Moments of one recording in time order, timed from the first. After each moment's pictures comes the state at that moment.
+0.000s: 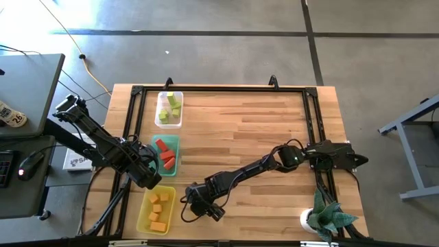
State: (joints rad) left arm -0.57 1.14 0.95 -1.28 -0.12 -1.52; right arm 0.35 2.57 2.17 -0.64 -0.25 -0.45
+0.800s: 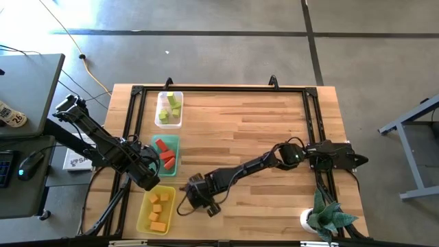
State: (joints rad) left arm -0.57 1.14 0.95 -1.28 -0.12 -1.40; right arm 0.32 2.53 2.17 -0.67 -0.13 -0.24
